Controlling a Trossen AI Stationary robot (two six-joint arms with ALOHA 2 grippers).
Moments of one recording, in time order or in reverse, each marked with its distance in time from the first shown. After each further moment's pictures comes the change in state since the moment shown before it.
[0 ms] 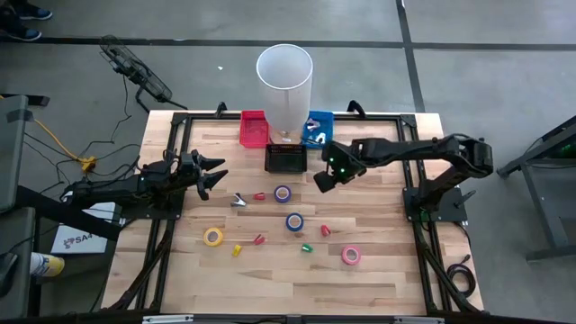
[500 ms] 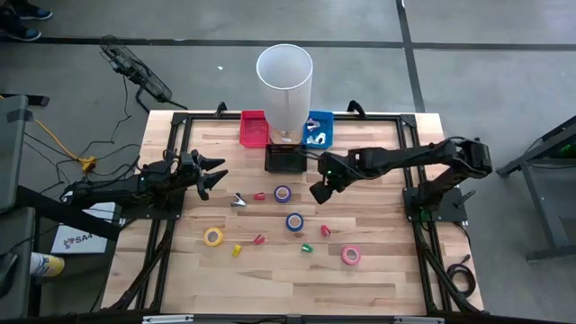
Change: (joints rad) left arm 0.000 0.000 0.000 0.000 0.000 0.000; right arm 0.102 0.024 0.001 0.092 0.045 -0.017
